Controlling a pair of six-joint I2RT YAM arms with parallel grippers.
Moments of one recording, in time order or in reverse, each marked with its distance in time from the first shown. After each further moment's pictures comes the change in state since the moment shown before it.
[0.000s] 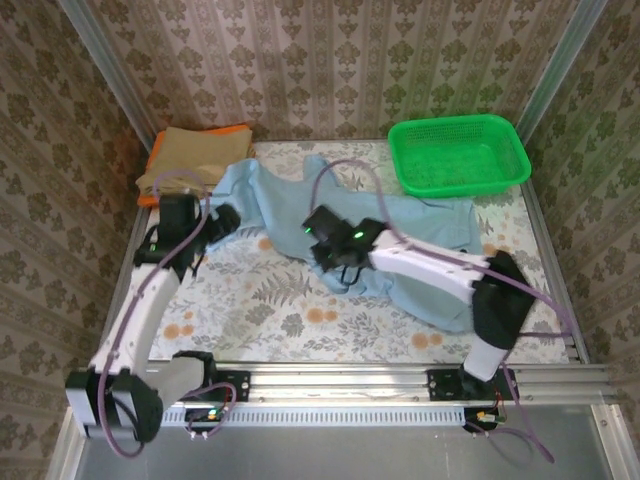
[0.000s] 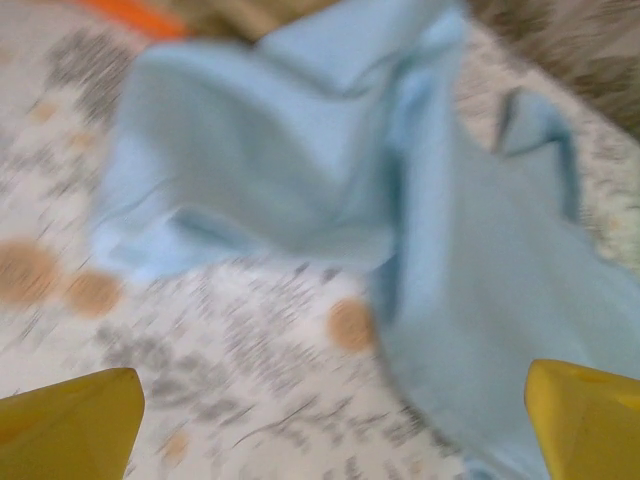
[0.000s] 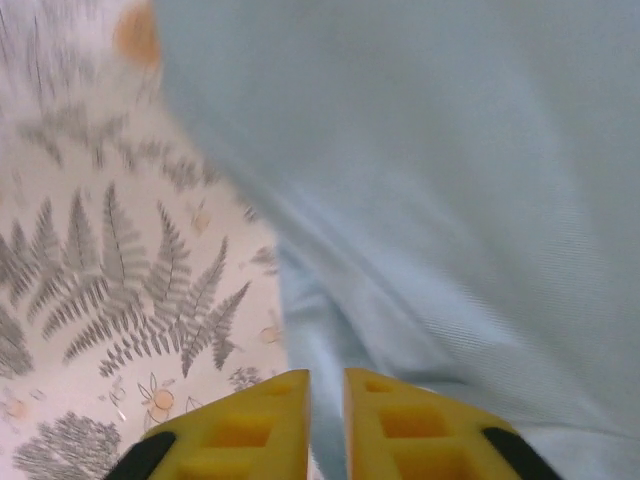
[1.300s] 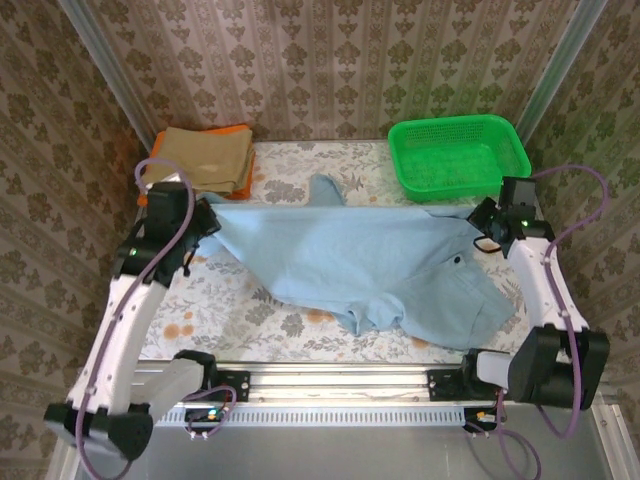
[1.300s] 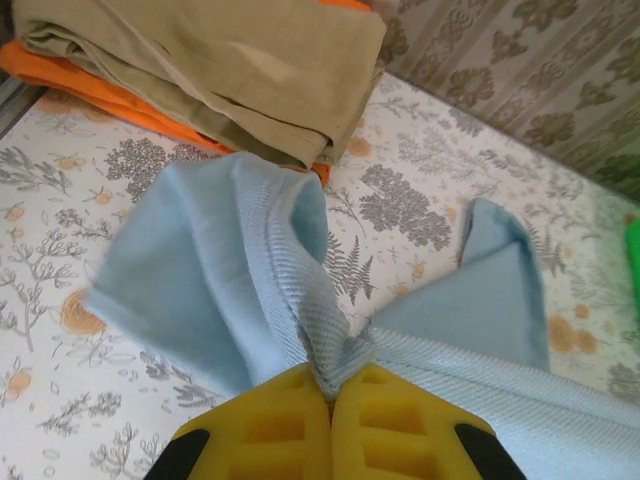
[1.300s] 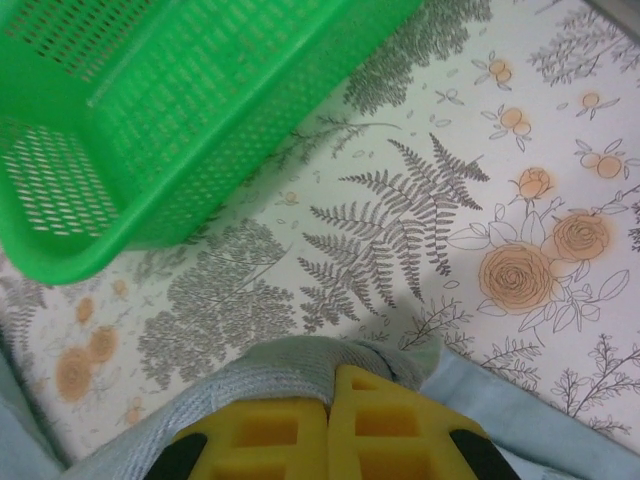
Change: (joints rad) left arm -0.148 0.020 0.320 -0.219 -0.189 0.028; right arm -1.106 -0.517 -0.426 0.153 -0.232 0.188
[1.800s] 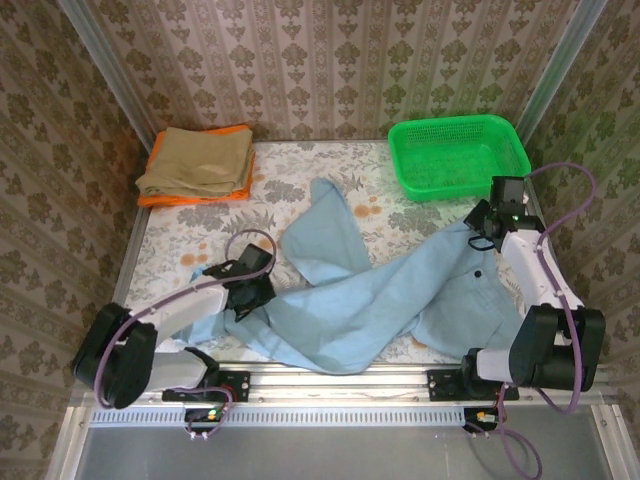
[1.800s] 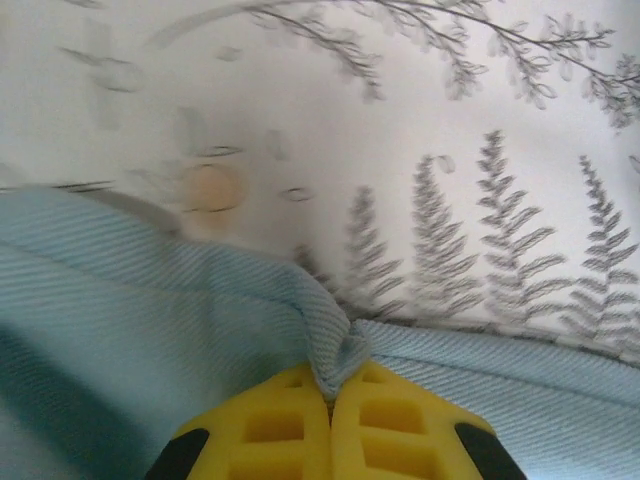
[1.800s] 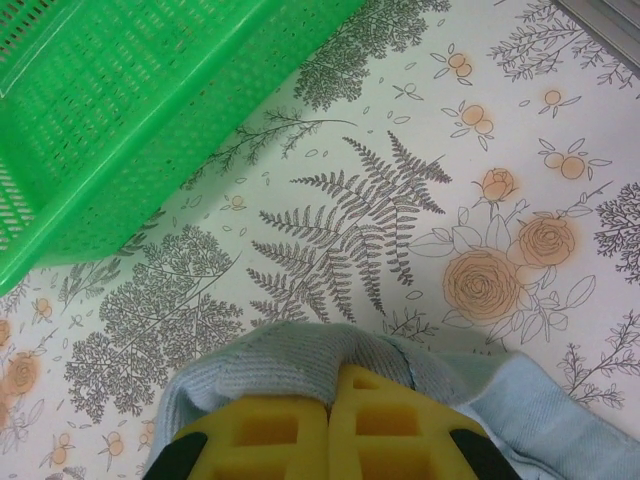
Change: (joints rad) left arm -0.341 0.189 -0.554 0.193 0.044 -0.344; right arm 0.033 0.048 -0.014 0.025 0.100 -0.001
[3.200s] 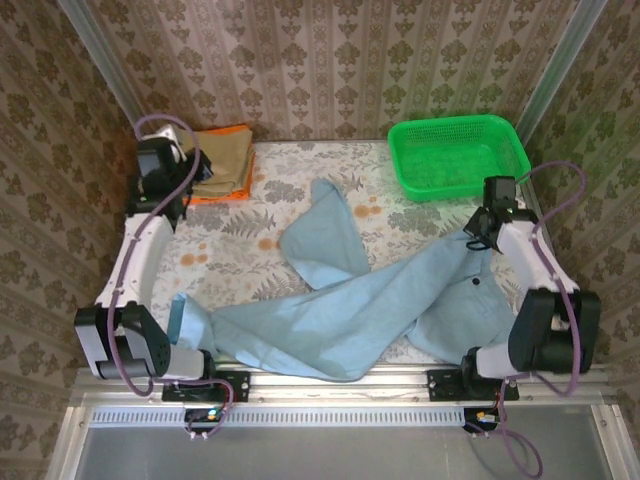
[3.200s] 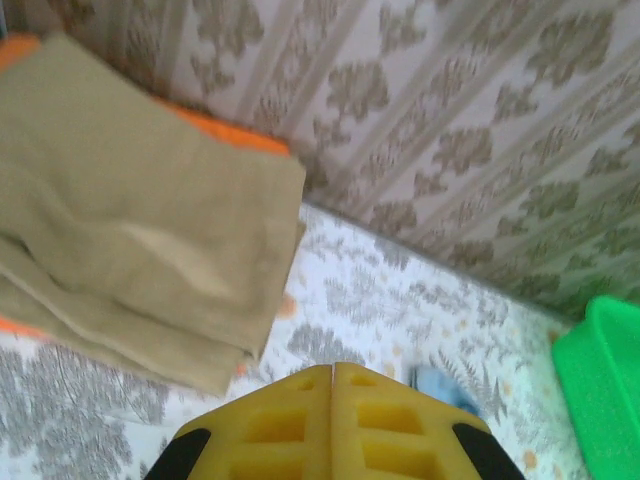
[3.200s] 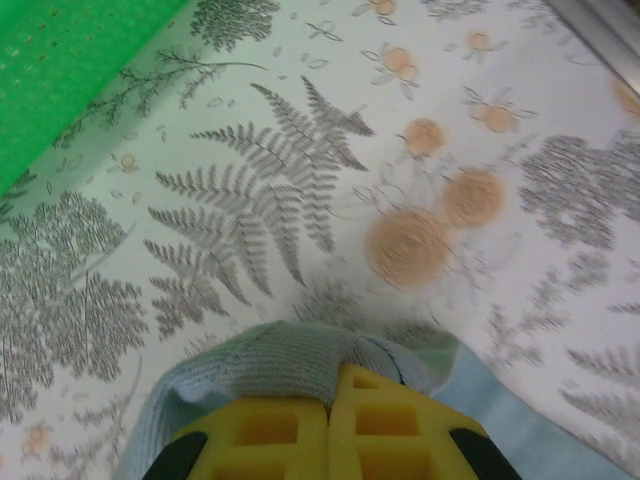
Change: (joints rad) left arm 0.545 0.145 0.570 0.343 0.266 0.401; right arm 0.013 0.135 0.061 -0.102 0.094 -0.003
